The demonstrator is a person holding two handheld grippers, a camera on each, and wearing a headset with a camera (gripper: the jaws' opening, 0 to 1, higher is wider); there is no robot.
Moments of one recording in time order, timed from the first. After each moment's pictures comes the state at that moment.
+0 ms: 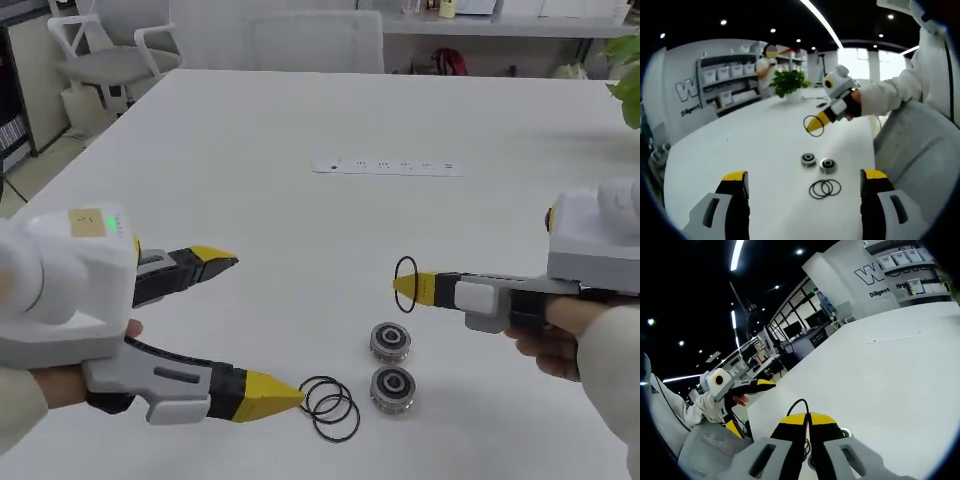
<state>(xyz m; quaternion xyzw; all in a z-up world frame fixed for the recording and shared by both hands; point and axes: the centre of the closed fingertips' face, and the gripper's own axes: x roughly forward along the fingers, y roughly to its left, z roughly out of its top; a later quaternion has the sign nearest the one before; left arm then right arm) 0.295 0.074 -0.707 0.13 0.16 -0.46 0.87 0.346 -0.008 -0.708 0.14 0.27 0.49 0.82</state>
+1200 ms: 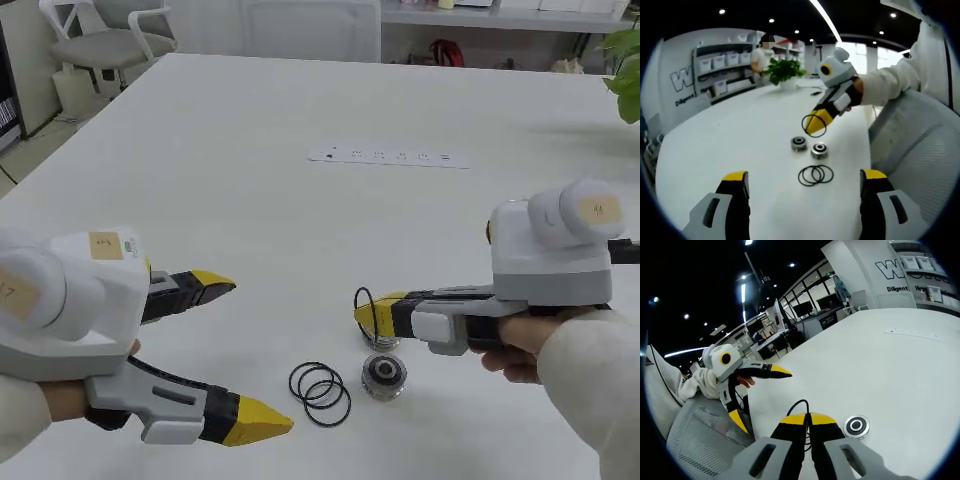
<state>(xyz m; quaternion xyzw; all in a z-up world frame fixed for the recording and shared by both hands) 0.283 0.072 -0.744 0.12 0.21 -0.47 0.85 0.318 0.015 -0.740 0.05 0.30 0.53 0.79</state>
